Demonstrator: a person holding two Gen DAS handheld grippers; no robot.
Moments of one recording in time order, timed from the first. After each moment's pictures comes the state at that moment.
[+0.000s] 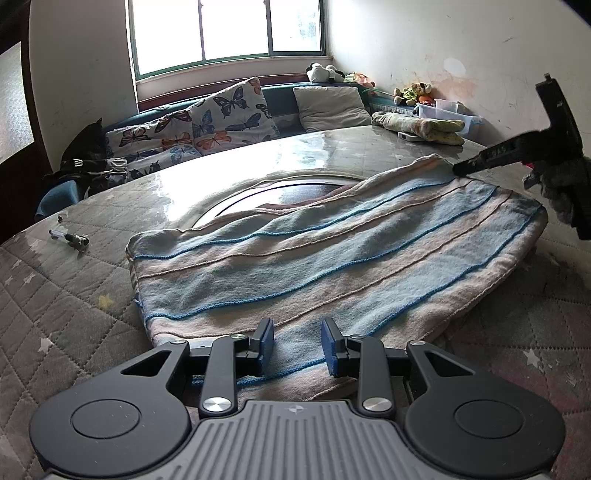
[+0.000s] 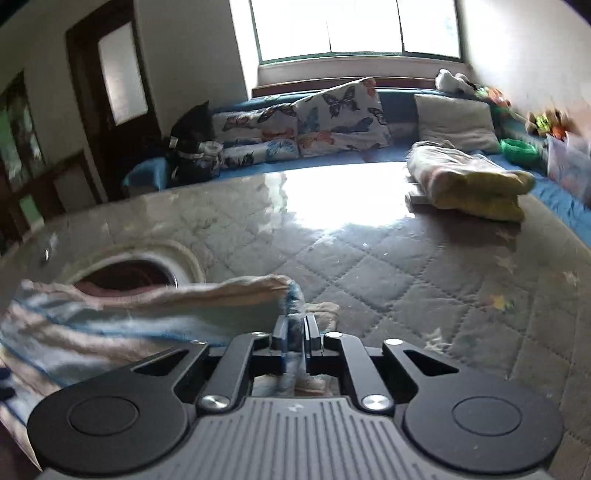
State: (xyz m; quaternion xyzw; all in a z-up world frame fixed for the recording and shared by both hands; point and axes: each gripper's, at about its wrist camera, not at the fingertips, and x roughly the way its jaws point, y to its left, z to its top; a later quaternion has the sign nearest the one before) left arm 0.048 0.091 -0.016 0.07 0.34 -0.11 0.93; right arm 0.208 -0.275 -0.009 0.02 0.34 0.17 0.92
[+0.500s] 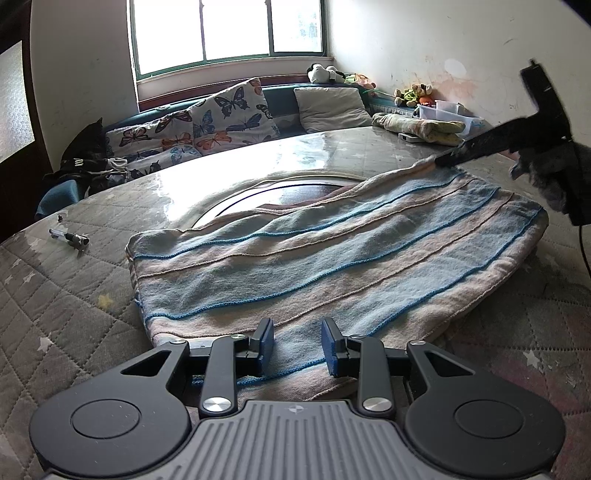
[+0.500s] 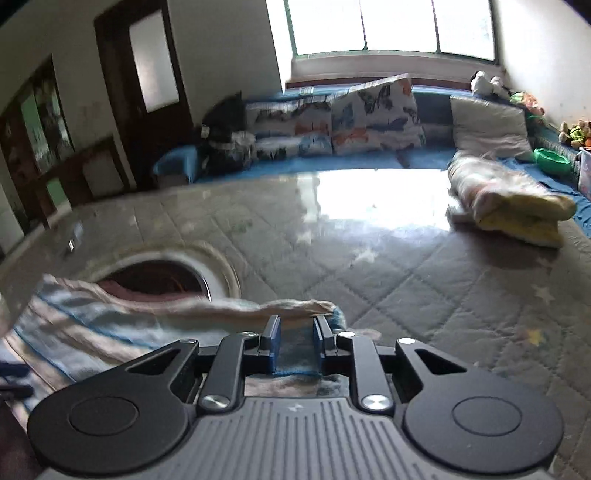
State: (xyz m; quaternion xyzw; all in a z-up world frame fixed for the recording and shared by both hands) left arm 0.048 0.092 -0.016 0.07 0.34 -0.11 0.93; right arm 0.232 -0.247 -0.004 -0.01 0.36 0.23 0.91
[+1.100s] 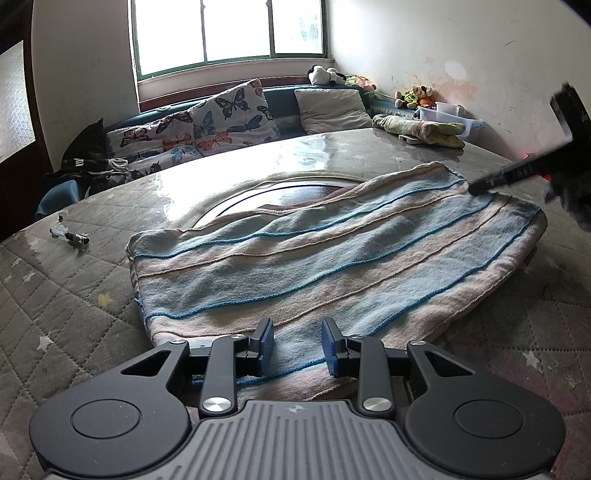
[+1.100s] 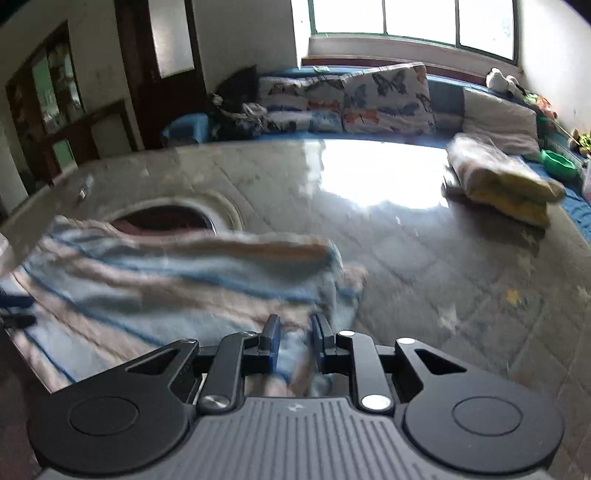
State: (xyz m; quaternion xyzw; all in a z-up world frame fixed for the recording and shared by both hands) left arm 0.046 0.092 -0.017 0.07 0.33 -0.11 0.93; right arm 0.189 -0.265 -0.013 -0.05 0.38 0.23 0.89
